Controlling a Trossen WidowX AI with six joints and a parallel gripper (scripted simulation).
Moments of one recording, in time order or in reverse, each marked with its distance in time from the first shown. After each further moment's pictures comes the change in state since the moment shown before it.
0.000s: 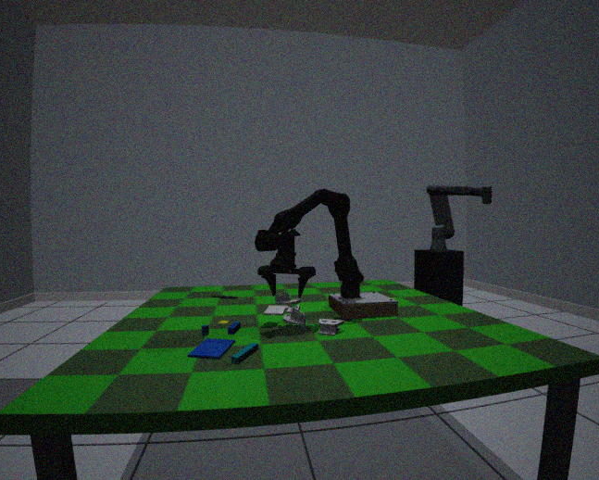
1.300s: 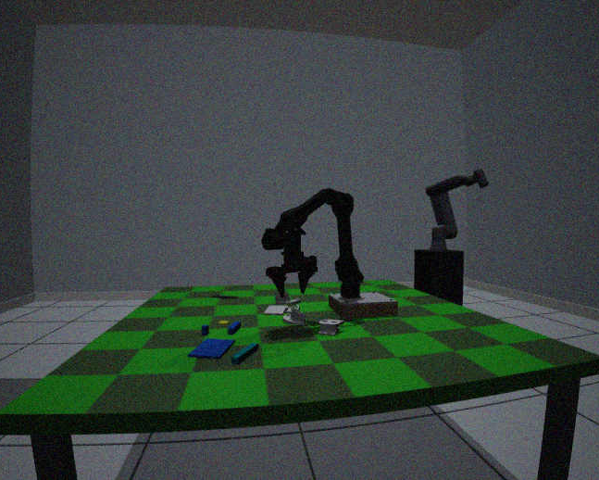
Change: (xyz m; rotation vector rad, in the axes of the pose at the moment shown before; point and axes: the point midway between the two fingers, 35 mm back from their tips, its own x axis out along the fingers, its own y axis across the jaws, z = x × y) arm -0.004 0.019 -0.008 -1.123 0.000 0.001
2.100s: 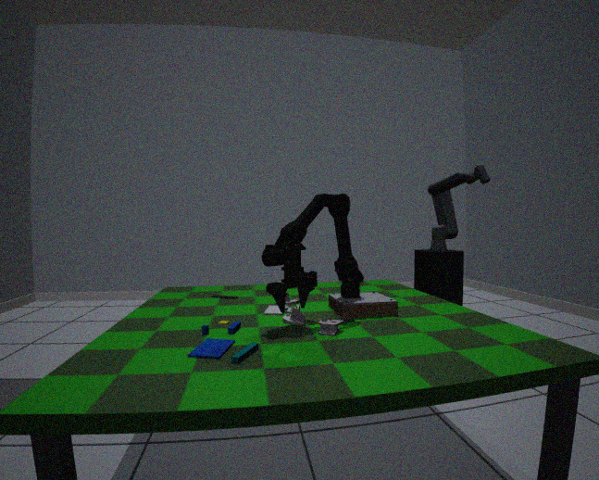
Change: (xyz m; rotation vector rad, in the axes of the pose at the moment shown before) arm 0.051 0.000 0.000 -0.020 0.000 0.001
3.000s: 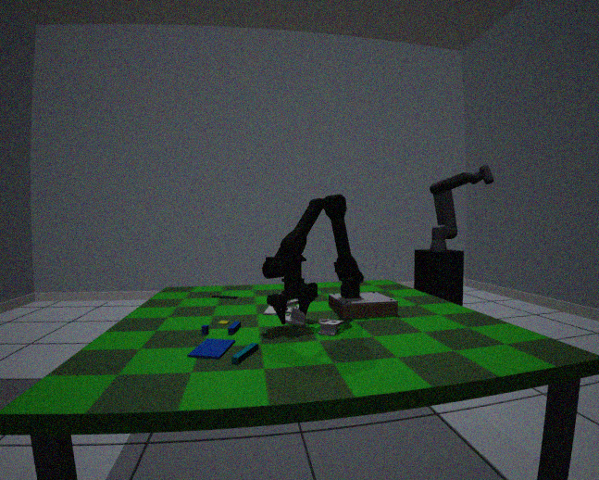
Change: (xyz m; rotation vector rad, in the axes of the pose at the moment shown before) arm 0.039 0.002 0.000 0.000 0.000 0.002
